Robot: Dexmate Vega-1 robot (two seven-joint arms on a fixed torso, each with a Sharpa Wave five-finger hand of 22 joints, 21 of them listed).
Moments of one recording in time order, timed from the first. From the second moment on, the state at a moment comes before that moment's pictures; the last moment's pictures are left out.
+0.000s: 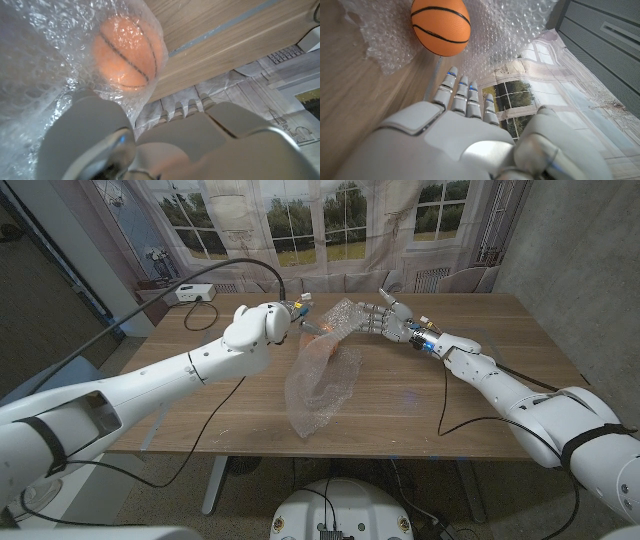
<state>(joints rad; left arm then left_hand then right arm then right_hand) 0.37 0.78 0.99 -2.02 0.64 0.82 -0.43 0.66 -0.01 -0.15 0.06 0.35 -0.17 0.02 0.20 0.19 -0.17 0.16 0.24 0.30 -0.18 0.20 0.22 0.20 -0.17 0.21 0.20 0.19 -0.41 -0.33 -0.43 -0.70 0.80 0.15 0.93 0.29 0.02 0.07 0.08 0.20 0.14 0.01 0.20 0.18 0.27 0.18 0.21 0.20 0.27 0.14 0.21 0.23 0.34 0.18 0.20 0.20</state>
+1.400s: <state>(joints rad) 0.76 0.69 0.49 -1.82 0.06 -0.01 0.09 0.64 0.09 -0.16 0.09 0.27 -0.17 -0.04 0.22 0.18 -0.17 0.12 0.30 0.25 -0.17 0.14 0.24 0.19 -0.18 0.19 0.33 0.19 -0.62 -0.46 -0.43 -1.13 0.44 0.62 0.27 0.32 0.06 0.08 0.06 0.23 0.28 -0.01 0.22 0.18 0.29 0.11 0.20 0.20 0.17 0.05 0.18 0.19 0.29 0.06 0.20 0.19</state>
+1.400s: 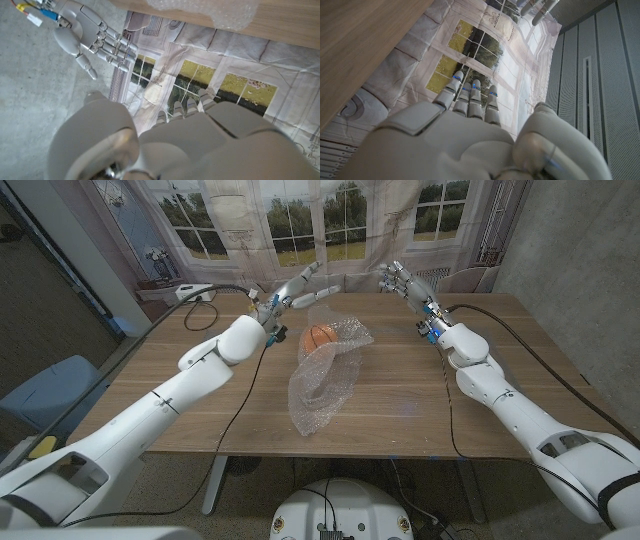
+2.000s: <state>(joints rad) 0.87 0.62 0.38 -1.68 -0.46 -0.35 -0.05 0.61 0.08 -0.17 0.10 0.26 -0.17 -0.05 0.20 0.18 -0.17 0.12 0.29 0.23 -0.17 0.14 0.22 0.19 -0.17 0.19 0.32 0.19 -0.66 -0.50 -0.41 -1.23 0.50 0.58 0.23 0.29 0.04 0.06 0.06 0.23 0.25 -0.03 0.19 0.18 0.23 0.10 0.19 0.20 0.09 0.08 0.18 0.19 0.21 0.18 0.19 0.18</state>
